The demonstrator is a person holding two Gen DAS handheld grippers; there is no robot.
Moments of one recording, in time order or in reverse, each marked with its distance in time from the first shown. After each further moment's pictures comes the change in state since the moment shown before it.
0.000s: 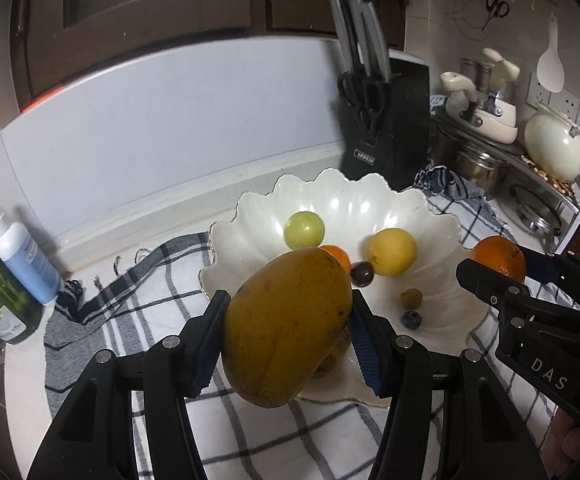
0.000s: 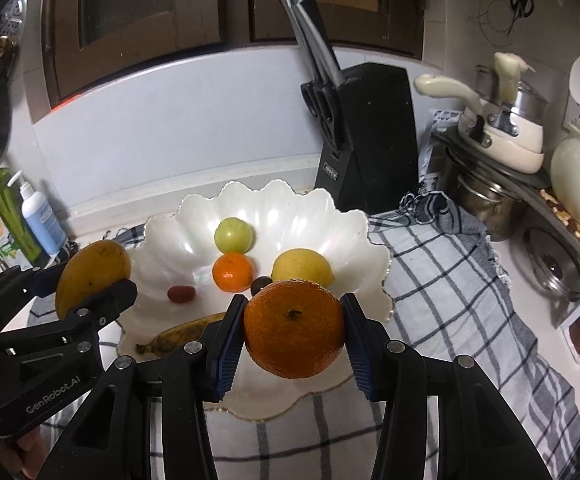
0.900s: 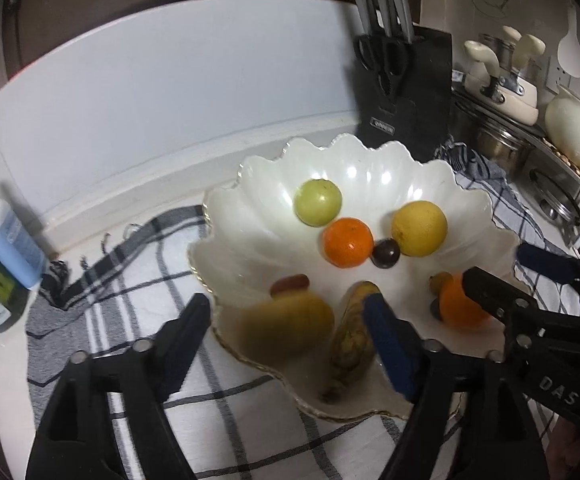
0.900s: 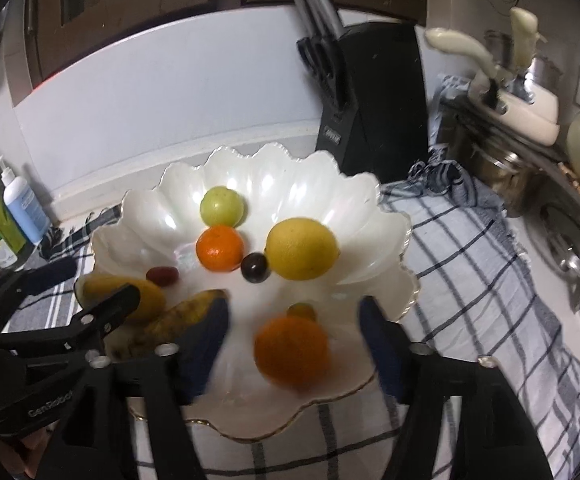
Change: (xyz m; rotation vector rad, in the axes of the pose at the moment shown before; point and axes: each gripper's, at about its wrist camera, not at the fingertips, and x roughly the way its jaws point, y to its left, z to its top) left arm 0.036 0.004 -0.014 -0.013 0.053 0.025; right arm 0.038 -0.003 -0.012 0.017 0.055 -0.013
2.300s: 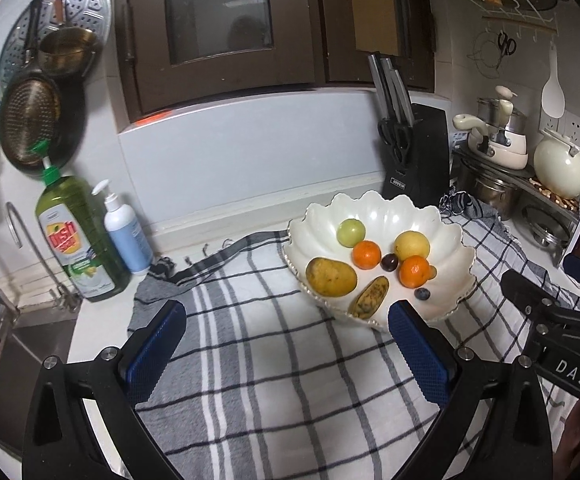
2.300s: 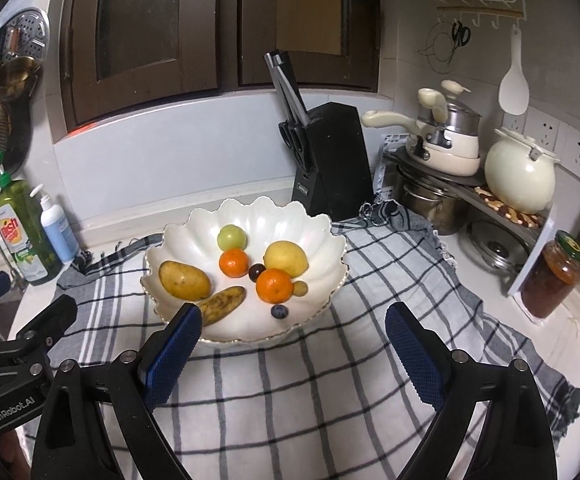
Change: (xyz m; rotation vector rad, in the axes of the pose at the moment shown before) left arm -0.167 0.005 -0.050 -0.065 -0.176 0.171; right arm -0.146 0.014 -0.039 0.033 -0.170 -0.082
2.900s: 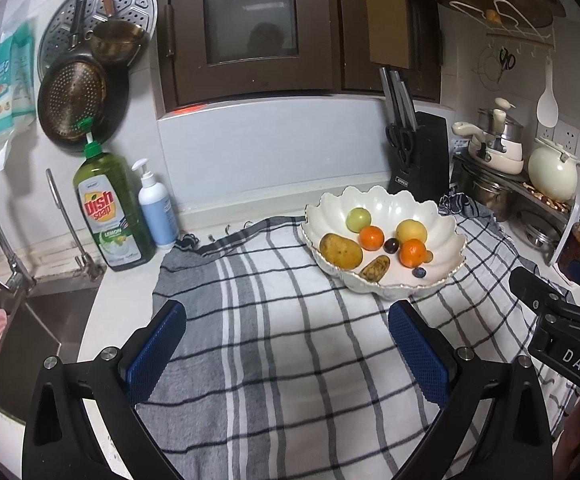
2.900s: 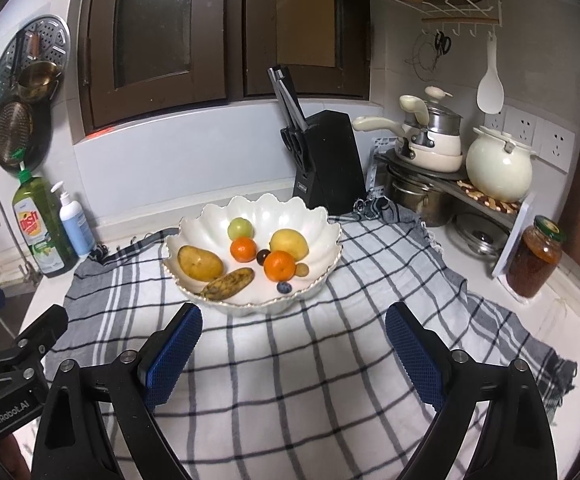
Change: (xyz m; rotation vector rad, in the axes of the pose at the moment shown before) left arm -0.057 0.016 -0.042 -0.053 -0.020 0.020; right arm -0.054 0.005 -0.034 0.018 -0.031 0.002
